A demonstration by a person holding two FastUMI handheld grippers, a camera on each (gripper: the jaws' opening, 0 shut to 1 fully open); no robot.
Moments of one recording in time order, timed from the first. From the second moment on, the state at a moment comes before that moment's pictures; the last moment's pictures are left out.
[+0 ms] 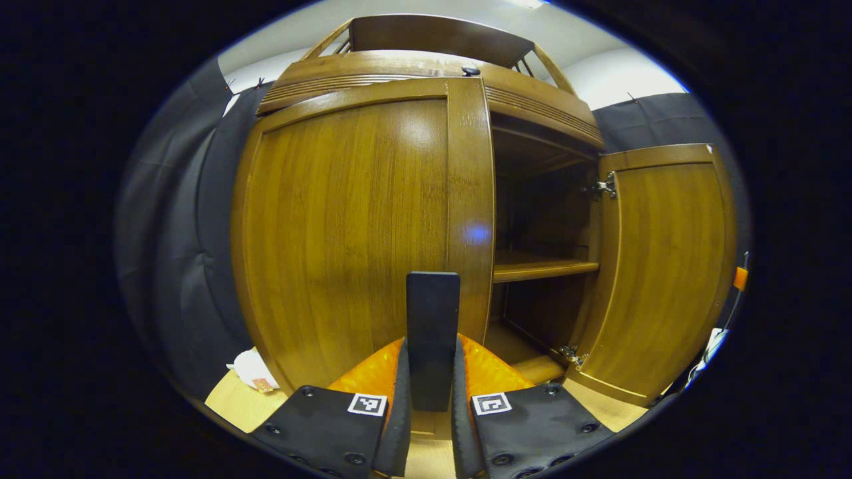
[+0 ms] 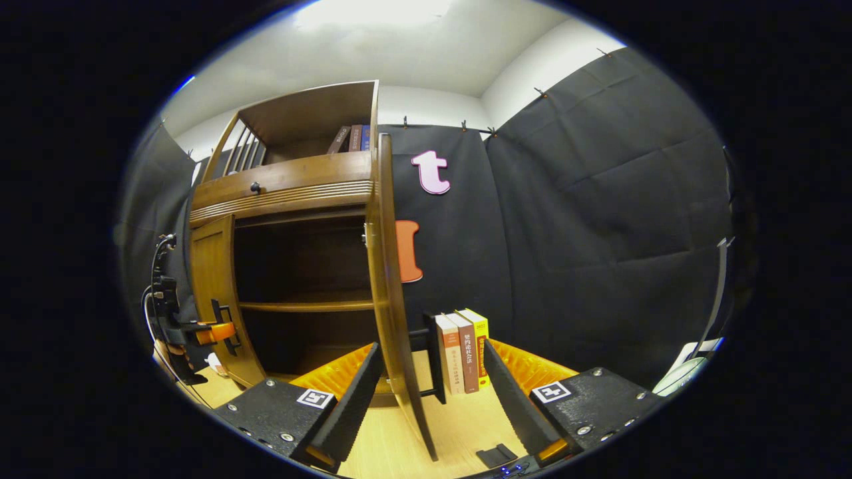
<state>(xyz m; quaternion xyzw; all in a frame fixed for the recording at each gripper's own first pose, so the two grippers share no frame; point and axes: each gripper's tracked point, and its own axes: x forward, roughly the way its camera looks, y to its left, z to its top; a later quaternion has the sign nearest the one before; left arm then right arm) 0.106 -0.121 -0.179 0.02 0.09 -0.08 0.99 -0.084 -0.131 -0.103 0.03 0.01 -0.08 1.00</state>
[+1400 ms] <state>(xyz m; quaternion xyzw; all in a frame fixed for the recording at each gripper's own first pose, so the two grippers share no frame) -0.026 0.029 -0.145 0.06 0.08 -0.03 0.99 -0.053 0.037 -0.082 0.03 0.00 0.06 1.00</state>
